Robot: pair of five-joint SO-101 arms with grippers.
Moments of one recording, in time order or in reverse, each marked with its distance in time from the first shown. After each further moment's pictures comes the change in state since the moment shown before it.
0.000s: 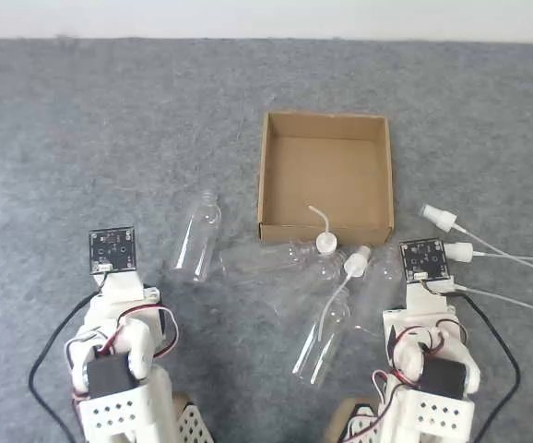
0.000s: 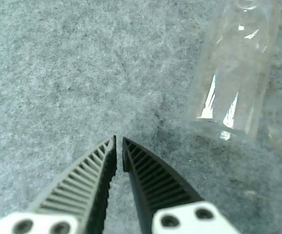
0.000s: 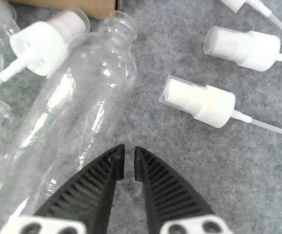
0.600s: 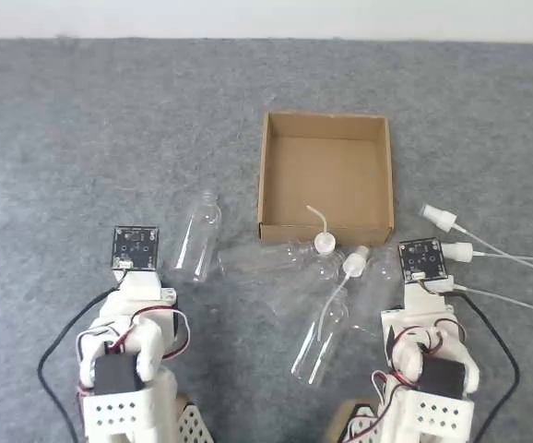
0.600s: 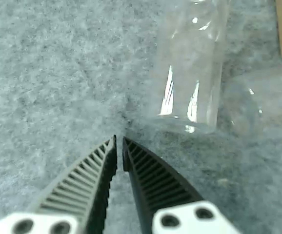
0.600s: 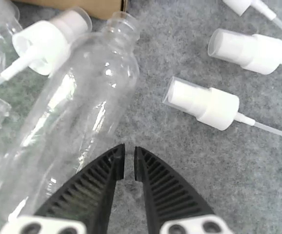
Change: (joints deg) left arm 7.7 0.0 0.0 0.0 0.0; right arm -0.9 0.0 0.0 0.0 0.0
